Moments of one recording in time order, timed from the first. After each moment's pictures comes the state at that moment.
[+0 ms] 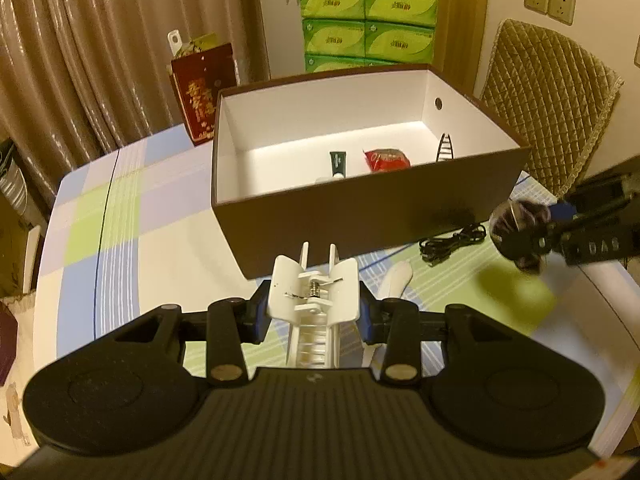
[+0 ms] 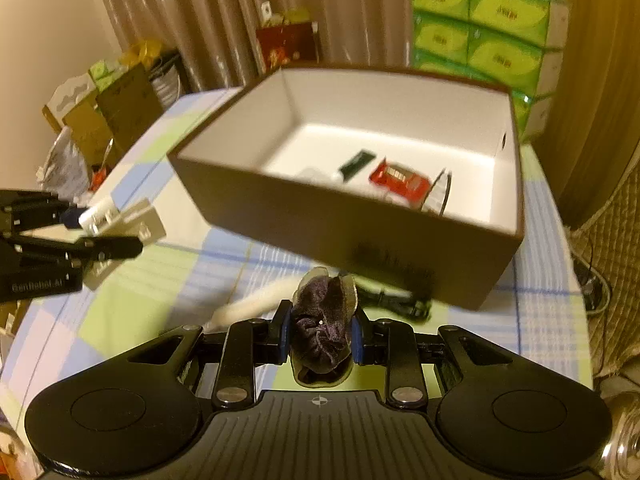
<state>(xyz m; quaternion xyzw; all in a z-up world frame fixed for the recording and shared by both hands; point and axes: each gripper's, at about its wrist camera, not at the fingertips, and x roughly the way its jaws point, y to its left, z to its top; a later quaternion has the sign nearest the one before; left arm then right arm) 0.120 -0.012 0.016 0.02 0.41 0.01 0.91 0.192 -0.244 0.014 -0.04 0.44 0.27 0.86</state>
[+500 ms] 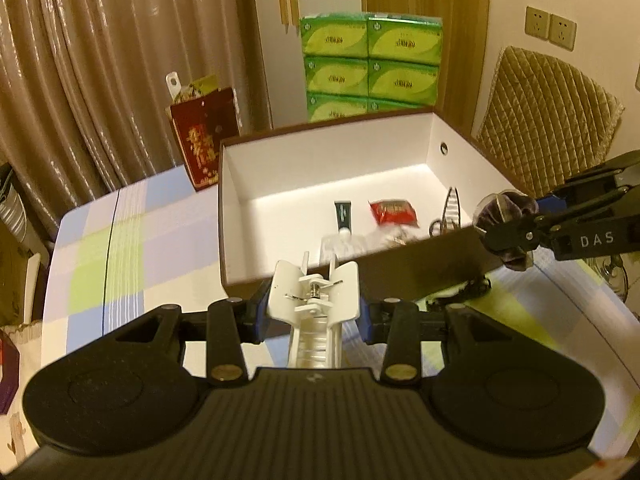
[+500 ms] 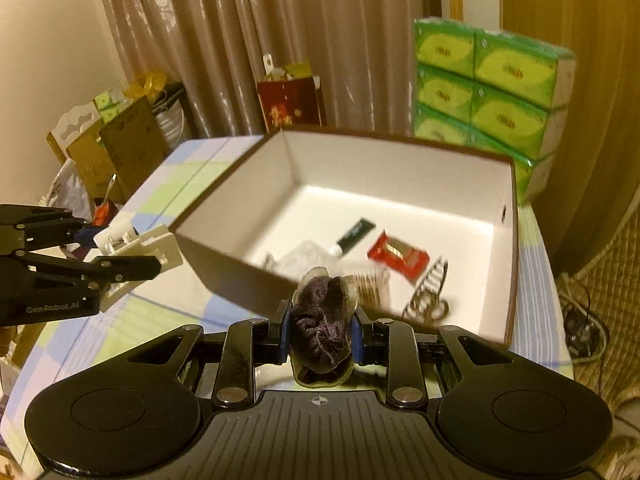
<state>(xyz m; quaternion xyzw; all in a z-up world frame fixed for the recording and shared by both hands) 0.159 -0.006 0.046 0.03 0.37 0.00 0.93 0.225 -0.235 0.054 -0.04 0.39 0.28 0.87</state>
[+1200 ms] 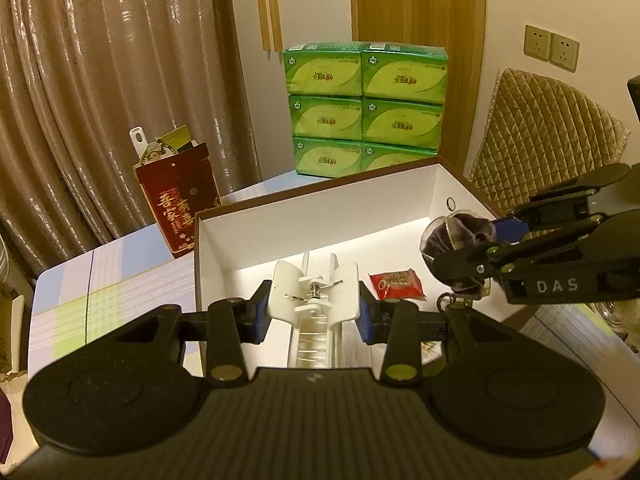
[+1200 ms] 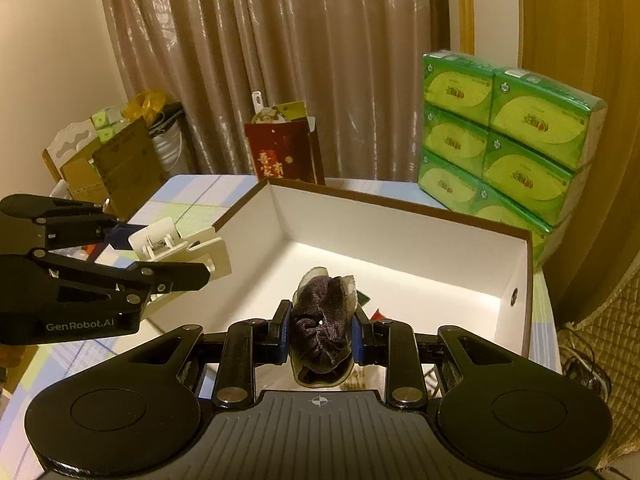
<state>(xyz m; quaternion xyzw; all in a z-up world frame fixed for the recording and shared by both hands) 0.252 -0.005 0.060 0.04 0.35 -0.02 0.94 0.301 -0.214 0.059 -0.05 0.36 0.29 0.88</state>
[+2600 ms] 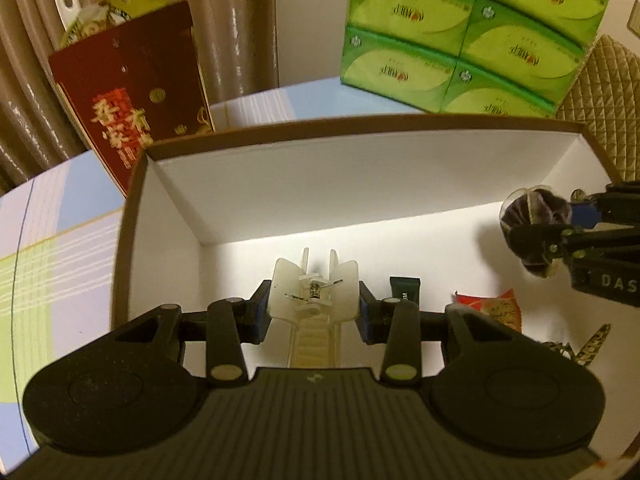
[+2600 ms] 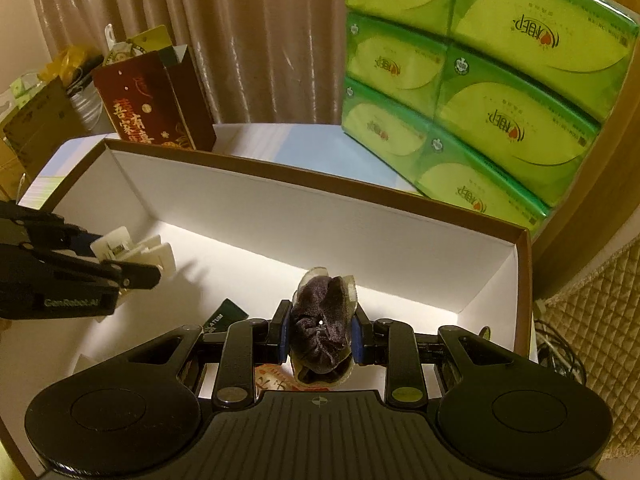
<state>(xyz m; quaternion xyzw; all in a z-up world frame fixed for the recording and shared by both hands) 0.415 0.037 -0.054 -0.04 0.49 0.02 0.87 0.448 -0.223 -0.021 -0.08 0.45 0.21 0.87</state>
